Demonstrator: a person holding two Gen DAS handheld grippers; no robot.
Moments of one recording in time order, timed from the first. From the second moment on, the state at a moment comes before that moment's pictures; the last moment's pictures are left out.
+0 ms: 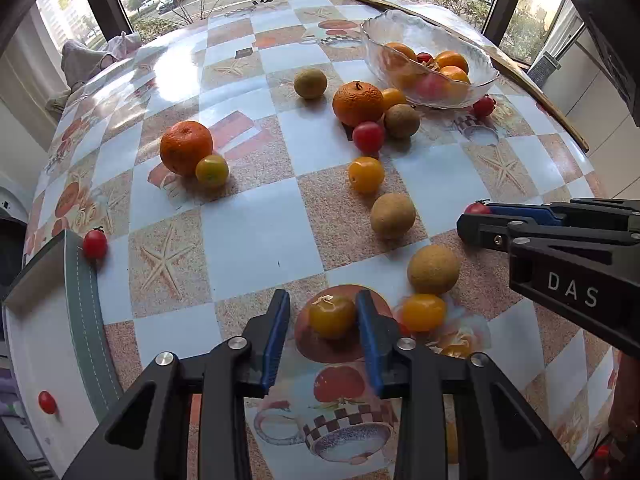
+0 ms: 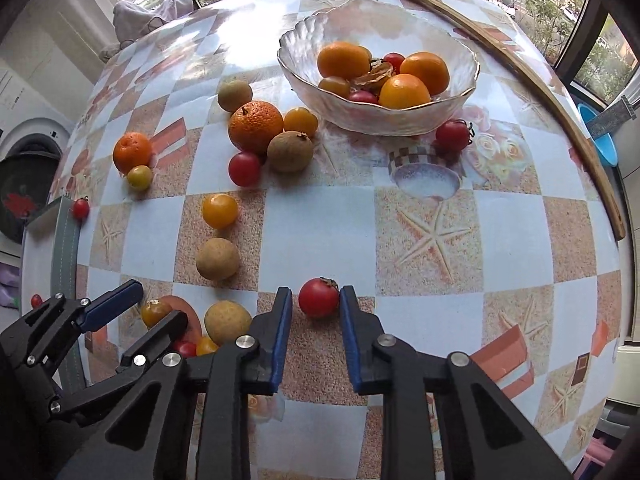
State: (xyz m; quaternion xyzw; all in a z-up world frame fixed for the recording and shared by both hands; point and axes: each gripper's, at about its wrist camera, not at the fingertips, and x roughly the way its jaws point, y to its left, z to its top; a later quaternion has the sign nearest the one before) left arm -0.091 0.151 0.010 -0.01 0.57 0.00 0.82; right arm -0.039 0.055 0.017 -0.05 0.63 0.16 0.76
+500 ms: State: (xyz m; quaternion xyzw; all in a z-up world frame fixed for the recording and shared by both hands) left arm -0.107 0.183 0.035 -0.08 0.57 0.01 0.82; right arm -0.049 0.033 0.030 0.01 0.64 0.17 0.75
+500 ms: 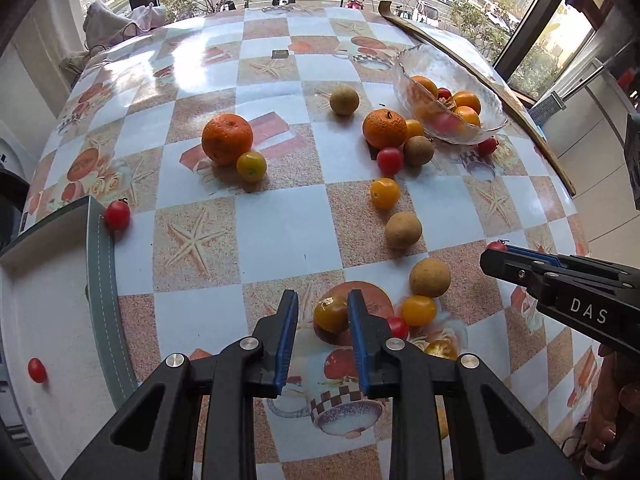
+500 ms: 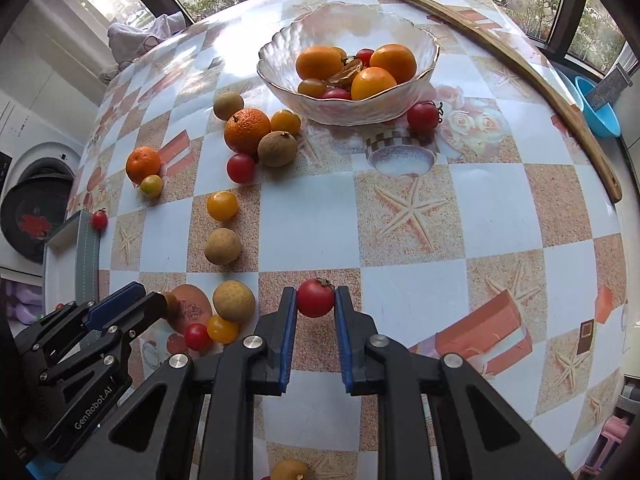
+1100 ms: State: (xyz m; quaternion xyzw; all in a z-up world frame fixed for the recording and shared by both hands) left arm -0.098 0.173 0.029 -0.07 0.55 -0.01 0.83; right arm -0.063 0.029 0.042 0.01 0.64 0.17 0.75
